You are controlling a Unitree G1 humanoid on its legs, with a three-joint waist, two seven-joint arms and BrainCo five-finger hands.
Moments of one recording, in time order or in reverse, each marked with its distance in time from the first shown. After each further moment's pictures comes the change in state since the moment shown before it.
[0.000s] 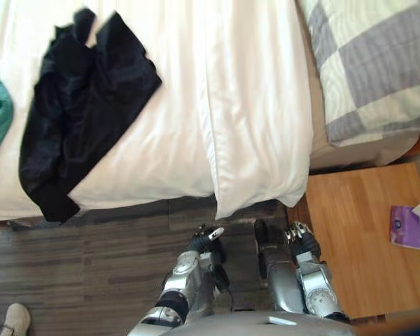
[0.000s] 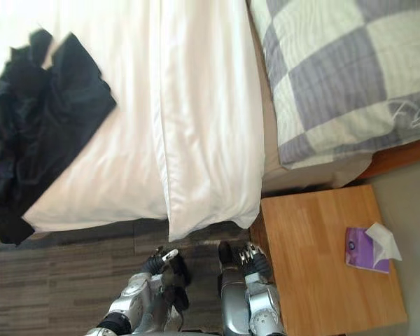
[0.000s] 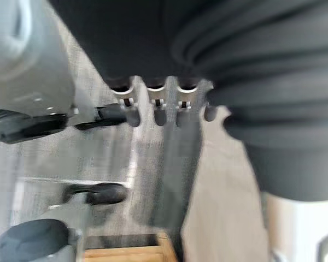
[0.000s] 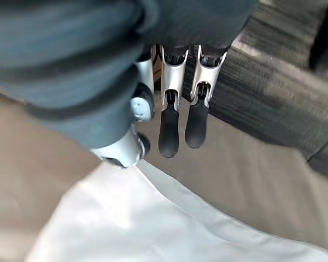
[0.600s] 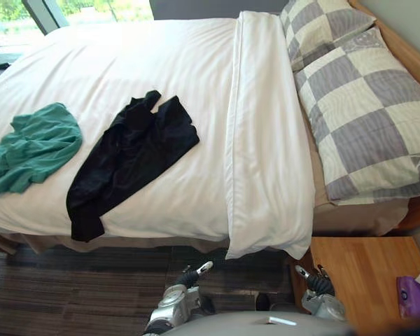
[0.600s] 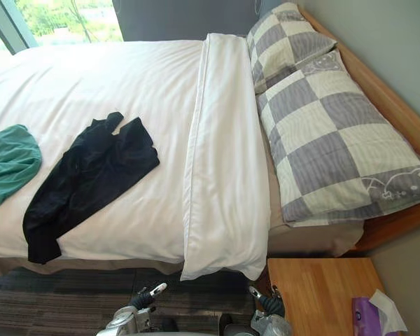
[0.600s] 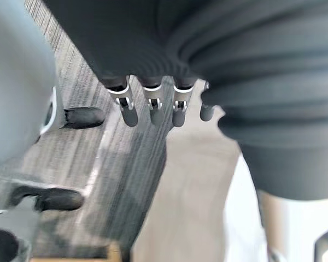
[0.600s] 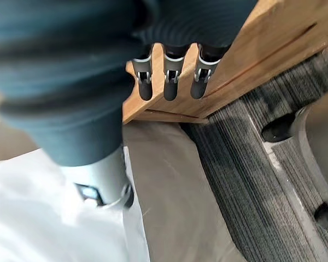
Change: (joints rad) left arm 0.085 0.048 0.144 0.019 0.037 0.071 0.035; right arm 0.031 -0.005 -0.187 0.187 -0.699 0.047 -0.272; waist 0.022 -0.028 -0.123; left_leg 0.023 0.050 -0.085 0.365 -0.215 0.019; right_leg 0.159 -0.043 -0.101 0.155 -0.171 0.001
